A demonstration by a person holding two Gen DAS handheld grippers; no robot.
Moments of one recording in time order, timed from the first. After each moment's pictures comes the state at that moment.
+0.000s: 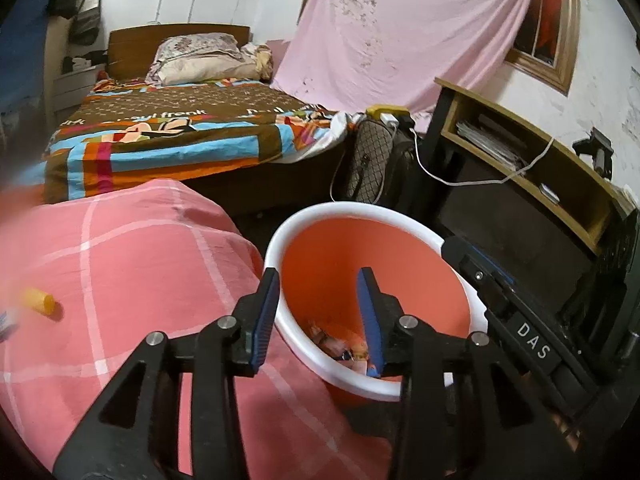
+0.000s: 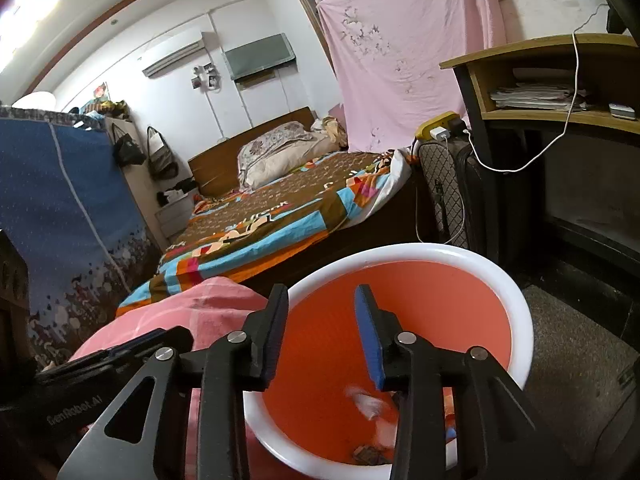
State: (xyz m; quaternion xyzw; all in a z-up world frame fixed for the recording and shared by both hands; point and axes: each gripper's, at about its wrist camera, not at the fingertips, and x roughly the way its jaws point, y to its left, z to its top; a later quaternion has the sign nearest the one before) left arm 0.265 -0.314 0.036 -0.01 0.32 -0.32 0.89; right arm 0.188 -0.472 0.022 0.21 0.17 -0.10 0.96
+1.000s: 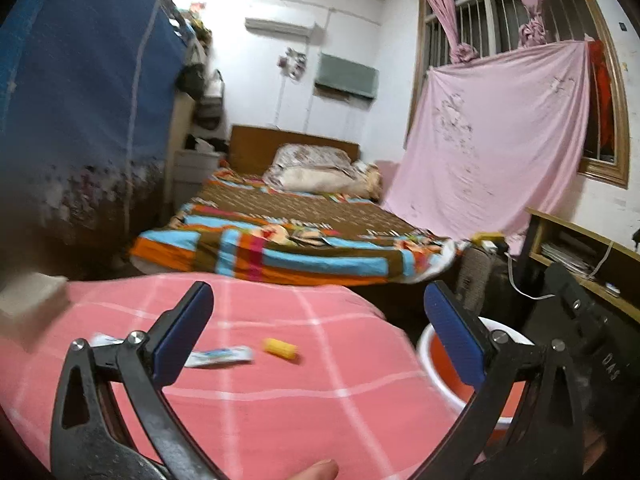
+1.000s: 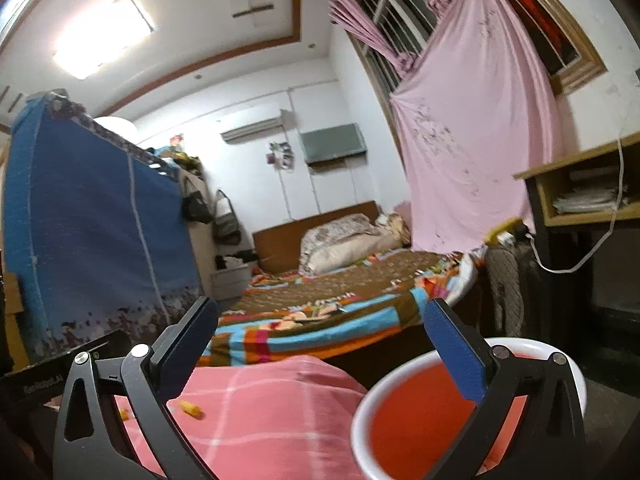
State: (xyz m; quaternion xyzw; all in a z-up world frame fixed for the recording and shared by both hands) left arm 0.211 -0.145 0.080 -0.07 0.12 -0.12 0.98; right arm 0.165 -0.381 0.075 0.13 -0.02 -0.02 0.99
